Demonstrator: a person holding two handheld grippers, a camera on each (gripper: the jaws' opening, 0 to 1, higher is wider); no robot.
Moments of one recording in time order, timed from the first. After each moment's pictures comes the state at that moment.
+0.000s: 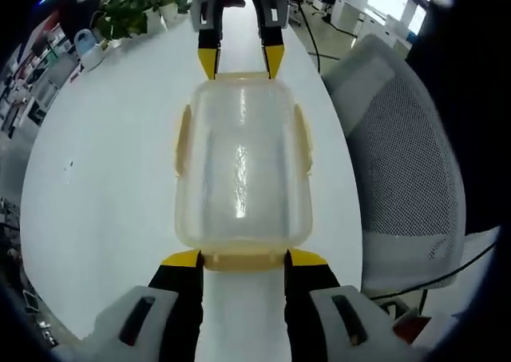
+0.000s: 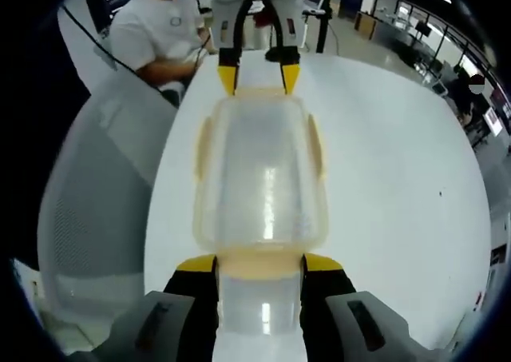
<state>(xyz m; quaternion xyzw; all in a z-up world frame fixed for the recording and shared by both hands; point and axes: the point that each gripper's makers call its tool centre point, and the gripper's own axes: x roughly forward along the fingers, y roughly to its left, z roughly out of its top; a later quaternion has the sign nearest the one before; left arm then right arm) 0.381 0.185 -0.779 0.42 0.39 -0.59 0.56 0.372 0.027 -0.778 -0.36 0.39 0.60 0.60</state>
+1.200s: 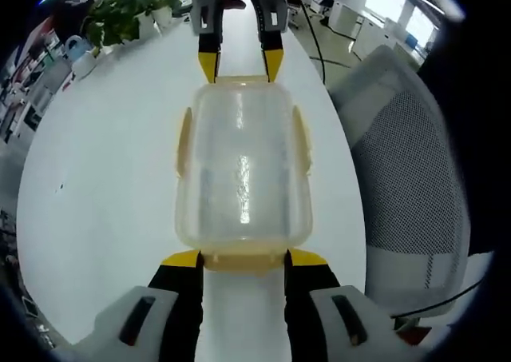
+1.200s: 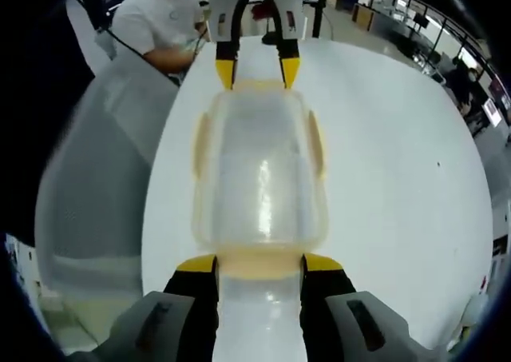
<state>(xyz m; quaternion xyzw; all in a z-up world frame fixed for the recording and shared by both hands) 0.380 0.135 -0.788 0.41 0.39 -0.60 0.56 0.369 -0.023 -0.791 -0.37 0.41 0.59 0.59</state>
